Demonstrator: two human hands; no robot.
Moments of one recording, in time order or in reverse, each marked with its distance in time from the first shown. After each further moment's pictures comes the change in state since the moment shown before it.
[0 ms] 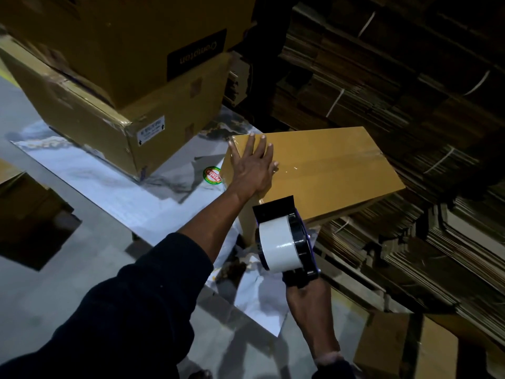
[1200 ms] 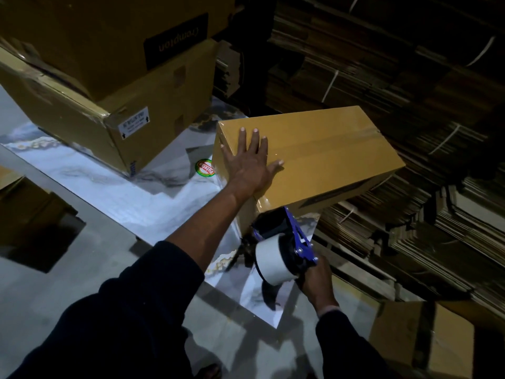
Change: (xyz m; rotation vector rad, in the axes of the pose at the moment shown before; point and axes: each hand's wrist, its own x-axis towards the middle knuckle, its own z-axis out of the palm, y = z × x) left_hand -0.018 0.034 -0.004 -0.029 -0.092 -0.115; right_hand 0.065 0.087 0.006 -0.153 -0.090 0.155
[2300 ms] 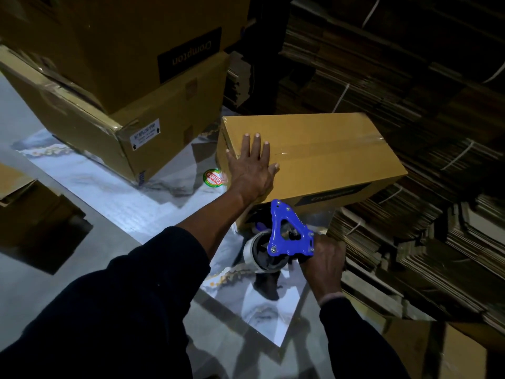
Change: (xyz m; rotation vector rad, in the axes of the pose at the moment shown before) left_hand 0.028 -0.022 0.006 0.091 0.046 0.008; right_hand 0.056 -0.041 -0.008 -0.670 0.252 -0.363
